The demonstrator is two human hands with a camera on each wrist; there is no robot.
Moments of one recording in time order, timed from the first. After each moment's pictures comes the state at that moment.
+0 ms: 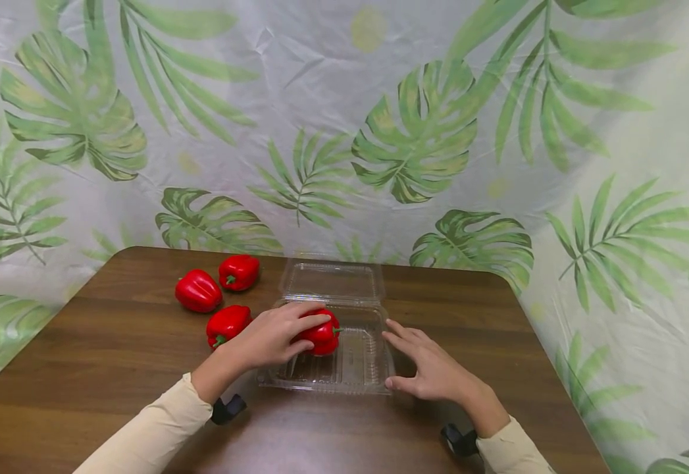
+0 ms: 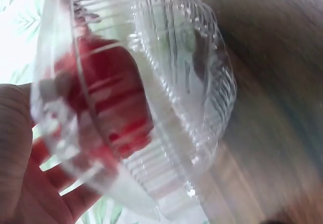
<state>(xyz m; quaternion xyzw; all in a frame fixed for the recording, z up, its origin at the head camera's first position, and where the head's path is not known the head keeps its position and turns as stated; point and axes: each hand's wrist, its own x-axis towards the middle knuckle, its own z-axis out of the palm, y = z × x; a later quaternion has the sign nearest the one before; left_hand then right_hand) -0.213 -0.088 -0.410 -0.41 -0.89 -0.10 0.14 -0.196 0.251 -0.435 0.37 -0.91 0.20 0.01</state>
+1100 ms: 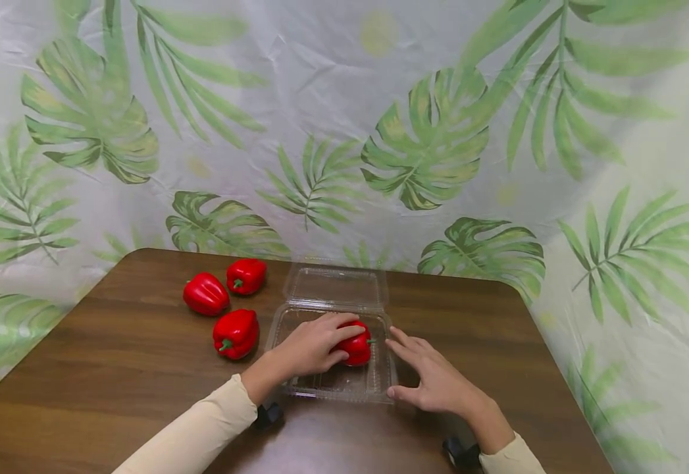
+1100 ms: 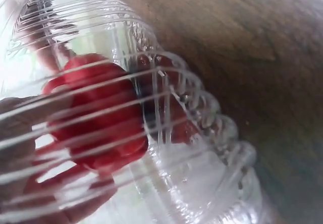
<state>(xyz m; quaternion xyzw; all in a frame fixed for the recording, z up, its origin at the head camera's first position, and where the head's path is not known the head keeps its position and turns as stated) -0.226 -0.034 -0.430 -0.38 -0.92 -0.08 0.09 -0.199 0.245 -0.438 0.37 -0.91 0.21 0.02</state>
